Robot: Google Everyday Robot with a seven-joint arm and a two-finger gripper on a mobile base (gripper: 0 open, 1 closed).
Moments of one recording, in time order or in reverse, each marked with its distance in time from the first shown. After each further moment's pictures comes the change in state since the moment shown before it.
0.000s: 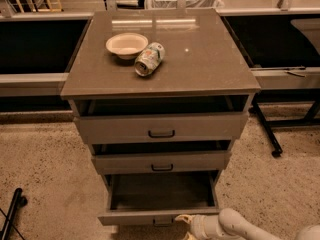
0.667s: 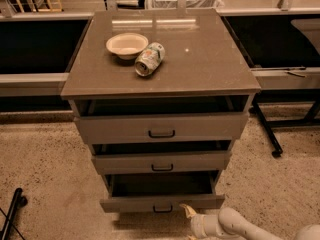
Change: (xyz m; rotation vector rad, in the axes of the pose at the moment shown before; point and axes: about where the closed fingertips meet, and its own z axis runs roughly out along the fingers) arm 0.000 0.000 0.000 0.000 0.000 0.000
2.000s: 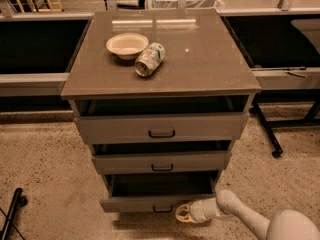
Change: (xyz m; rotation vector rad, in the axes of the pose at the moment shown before) arm 0.015 -0.052 0.010 -0.084 -0.035 -0.182
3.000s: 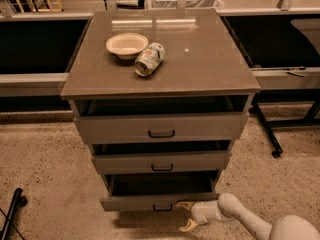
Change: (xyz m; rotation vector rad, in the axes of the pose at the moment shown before) arm 0.013 -0.005 0.000 0.060 0.019 -0.025
